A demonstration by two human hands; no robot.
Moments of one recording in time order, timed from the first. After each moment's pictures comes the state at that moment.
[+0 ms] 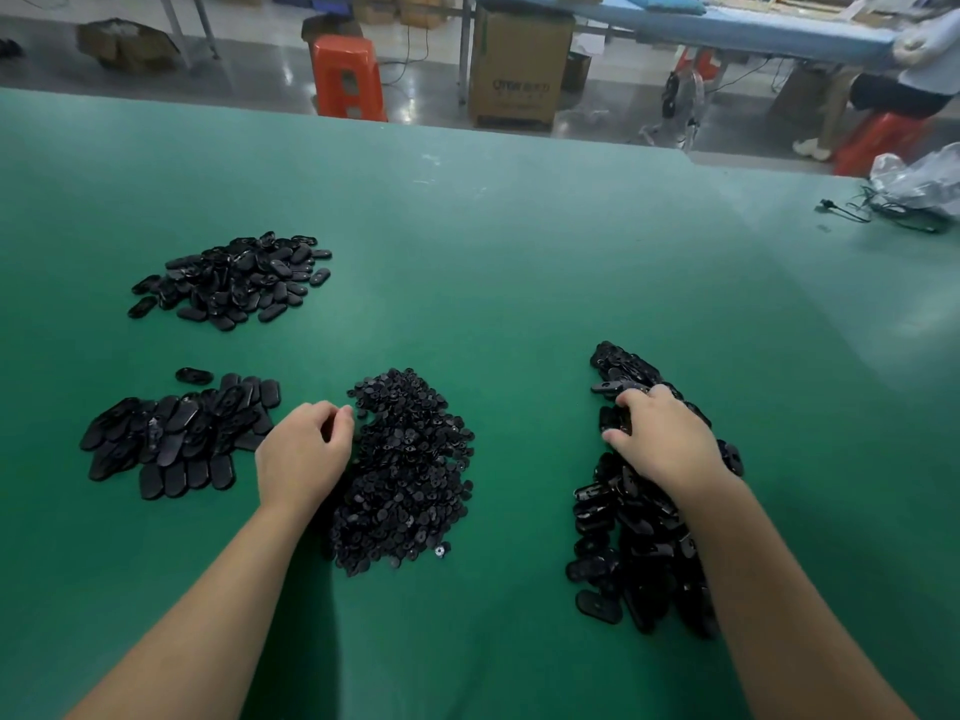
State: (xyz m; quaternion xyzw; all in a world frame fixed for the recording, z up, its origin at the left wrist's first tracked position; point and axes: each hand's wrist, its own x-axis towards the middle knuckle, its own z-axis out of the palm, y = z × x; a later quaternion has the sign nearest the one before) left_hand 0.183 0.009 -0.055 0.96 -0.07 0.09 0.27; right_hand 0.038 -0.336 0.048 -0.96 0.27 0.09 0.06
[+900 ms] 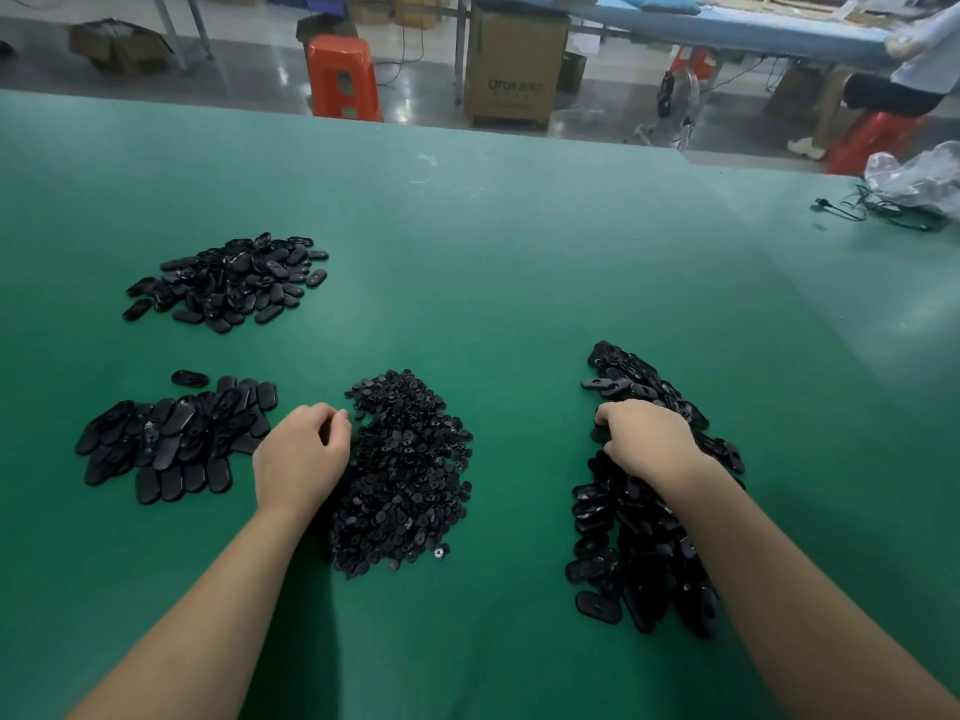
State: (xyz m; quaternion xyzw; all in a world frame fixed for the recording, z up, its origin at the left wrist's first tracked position) left_hand 0.183 0.008 -0.055 0.96 -0.06 0.09 0.27; right_hand 0.059 -0.348 0.020 -0.97 0.19 0.16 -0.06
